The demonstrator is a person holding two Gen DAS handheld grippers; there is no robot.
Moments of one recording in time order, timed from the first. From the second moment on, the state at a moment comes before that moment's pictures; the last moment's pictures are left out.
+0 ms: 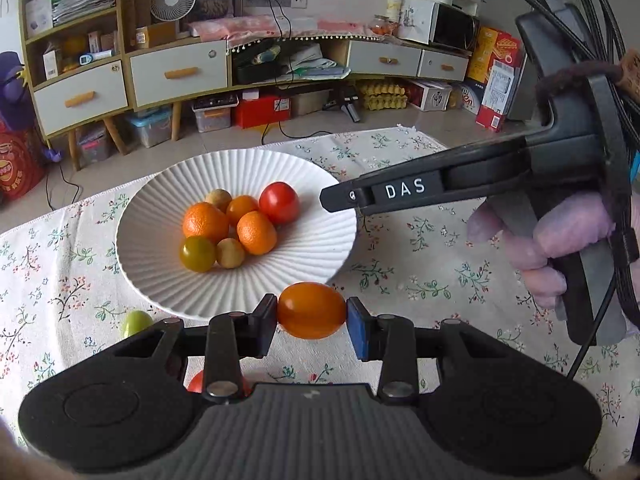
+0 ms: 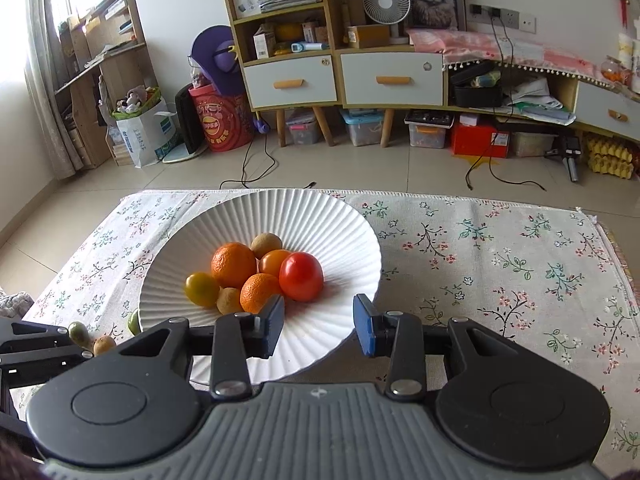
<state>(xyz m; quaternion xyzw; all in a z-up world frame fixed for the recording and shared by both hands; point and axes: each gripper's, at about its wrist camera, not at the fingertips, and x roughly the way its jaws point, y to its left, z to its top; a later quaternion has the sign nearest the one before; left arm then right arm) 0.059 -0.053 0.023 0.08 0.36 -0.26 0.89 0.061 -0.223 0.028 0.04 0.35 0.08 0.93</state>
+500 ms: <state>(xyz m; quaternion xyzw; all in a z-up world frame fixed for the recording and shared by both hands) 0.086 -0.057 0.012 0.05 0.36 -0.19 0.91 0.056 -0.226 0.028 0.03 0.35 0.08 0.93</state>
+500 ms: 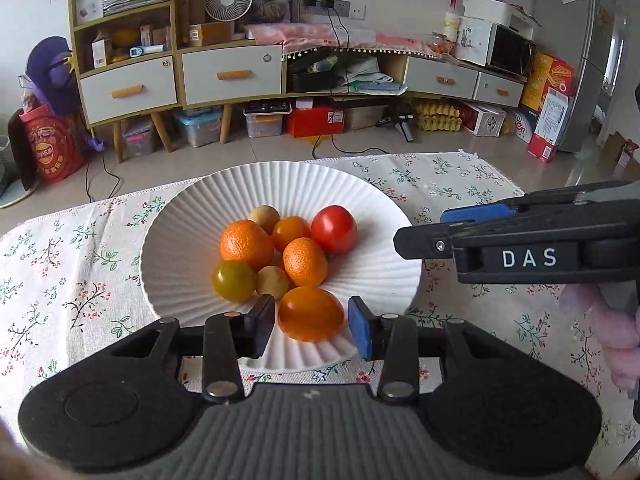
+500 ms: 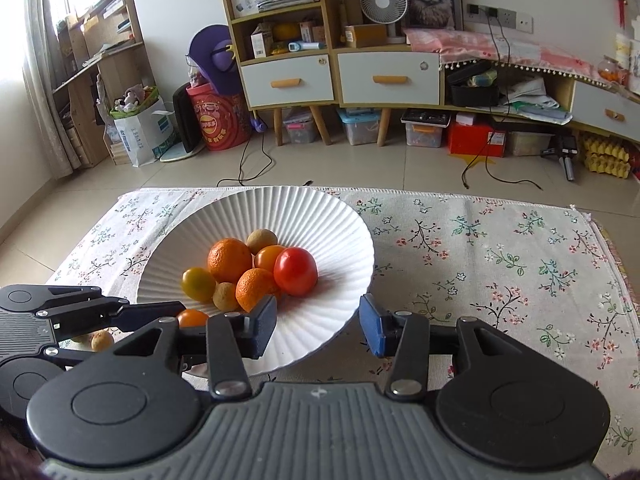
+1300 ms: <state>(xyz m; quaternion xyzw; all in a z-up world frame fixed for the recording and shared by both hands) 0.031 0.009 0.023 0.06 0.35 -0.15 0.92 0.003 -0.207 0.025 -0.04 0.34 0.10 0.93</state>
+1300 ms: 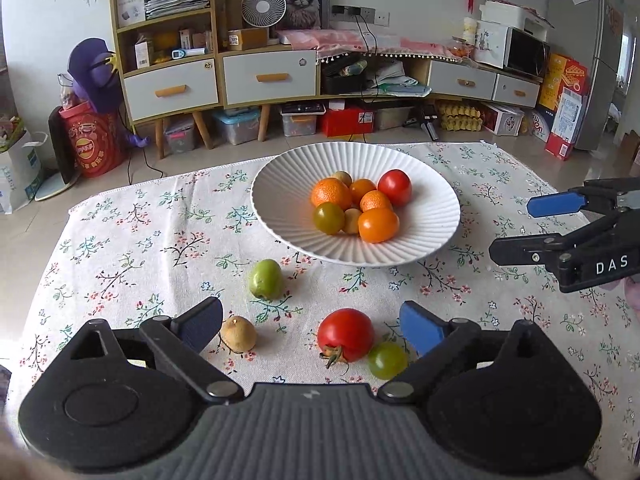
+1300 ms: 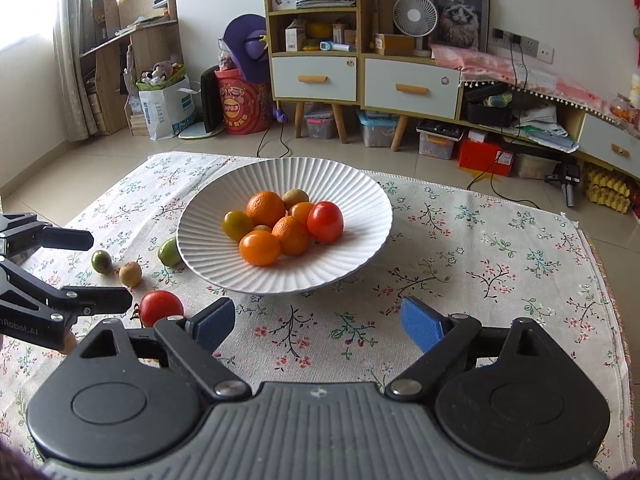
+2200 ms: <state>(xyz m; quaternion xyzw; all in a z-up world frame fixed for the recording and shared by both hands) -0.007 0.095 -0.038 0.05 0.37 -0.11 0.92 -0.029 -0.131 -0.020 -0.11 0.36 0.18 0.91</state>
